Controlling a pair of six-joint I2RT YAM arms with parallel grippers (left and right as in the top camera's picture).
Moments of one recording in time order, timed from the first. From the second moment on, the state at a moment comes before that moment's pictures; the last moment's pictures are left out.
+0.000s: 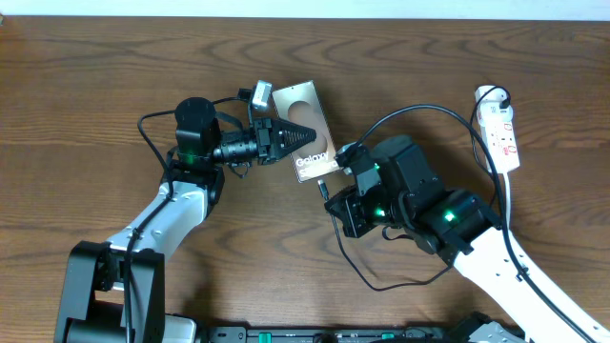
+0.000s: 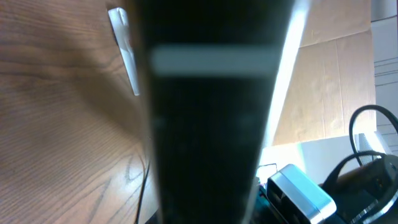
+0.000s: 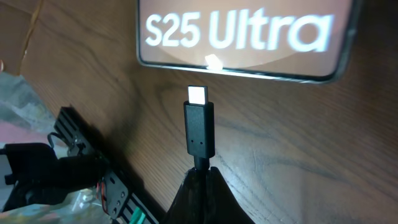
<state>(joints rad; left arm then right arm) -0.18 1.58 0.77 0.65 1.20 -1.13 0.64 1.23 1.00 -0.68 -0.42 0.32</state>
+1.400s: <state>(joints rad) -0.18 1.58 0.77 0.65 1.20 -1.13 0.64 1.23 1.00 -0.67 -0.36 0.32</state>
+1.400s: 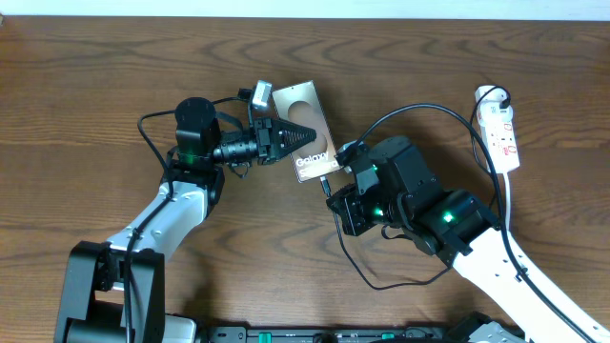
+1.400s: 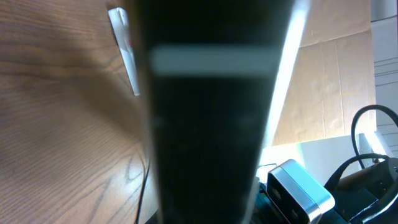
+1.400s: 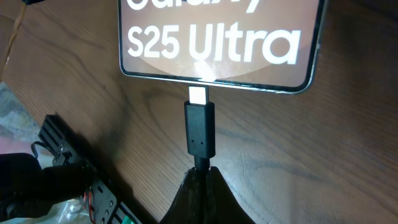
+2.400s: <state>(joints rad) -0.18 1.58 0.77 0.65 1.20 -1.09 0.64 1.27 1.00 -0.66 -0.37 0.33</state>
